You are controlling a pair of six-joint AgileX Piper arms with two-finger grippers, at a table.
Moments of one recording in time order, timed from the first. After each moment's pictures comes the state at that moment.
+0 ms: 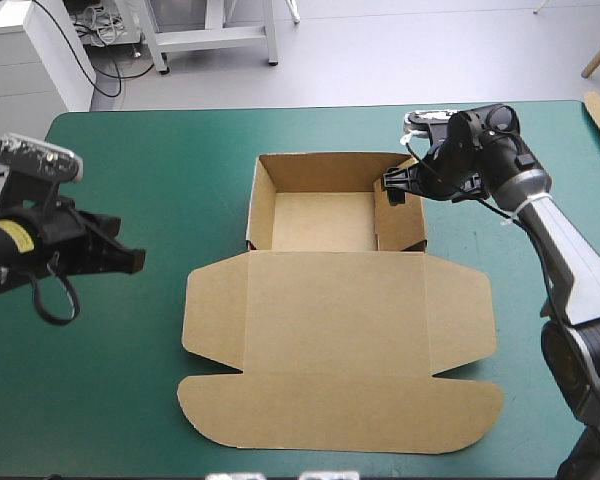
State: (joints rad) left arm -0.33 1.01 -1.46 0.00 1.25 0.04; right arm 0.26 1.81 -1.76 0.01 1.16 0.15
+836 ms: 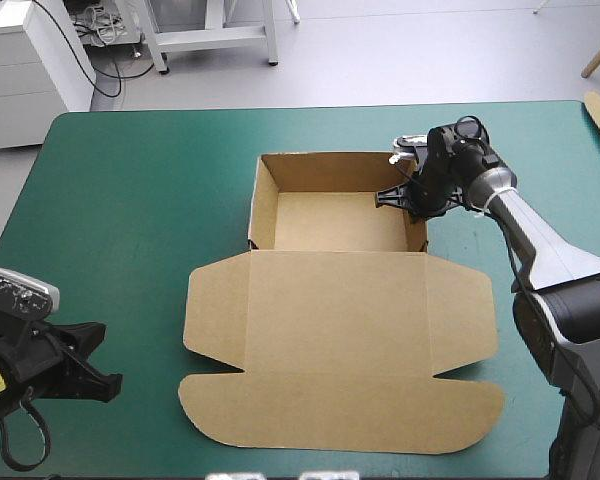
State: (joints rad) left arm -0.33 0.64 -1.06 -0.06 1.25 0.05; right arm 0.26 1.96 -1.76 0.01 1.13 0.14
